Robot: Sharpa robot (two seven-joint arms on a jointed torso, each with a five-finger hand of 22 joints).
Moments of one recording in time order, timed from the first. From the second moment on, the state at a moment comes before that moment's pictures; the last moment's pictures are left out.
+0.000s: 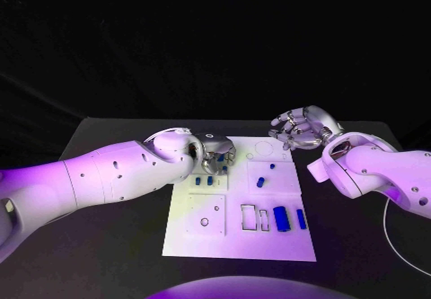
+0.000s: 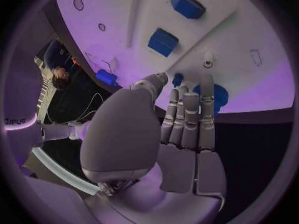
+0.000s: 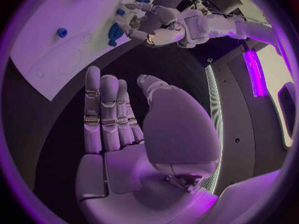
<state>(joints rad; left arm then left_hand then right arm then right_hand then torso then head) 1.23 -0.53 -0.10 1.31 -1.61 -0.04 -0.01 1.49 -0.25 0.40 0.22 0.29 0.79 0.17 0.50 0.22 0.87 0.11 0.58 0.11 1.12 0.05 1.30 0.67 0.17 0.96 0.14 0.92 0.58 1.30 -0.97 -0.16 1.70 -0.79 -0.64 -0.03 1.34 -0.23 0.34 0.29 0.33 0.84 0.16 0.27 0.50 1.03 0.08 0.71 0.60 1.32 0.00 0.82 0.69 0.17 1.17 0.10 0.39 0.70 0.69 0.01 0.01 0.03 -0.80</state>
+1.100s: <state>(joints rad) 1.23 -0.51 -0.10 1.29 -1.62 -0.01 -0.03 1.51 -0.23 0.48 0.18 0.28 0.83 0.17 0.48 0.20 0.92 0.11 0.57 0.09 1.16 0.04 1.36 0.72 0.17 0.96 0.14 0.99 0.63 1.30 -0.97 -0.16 1.70 -0.79 -0.64 -0.03 1.34 -0.23 0.34 0.29 0.33 0.84 0.15 0.27 0.50 1.03 0.08 0.70 0.59 1.32 0.00 0.80 0.68 0.17 1.17 0.11 0.38 0.69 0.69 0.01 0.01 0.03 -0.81</state>
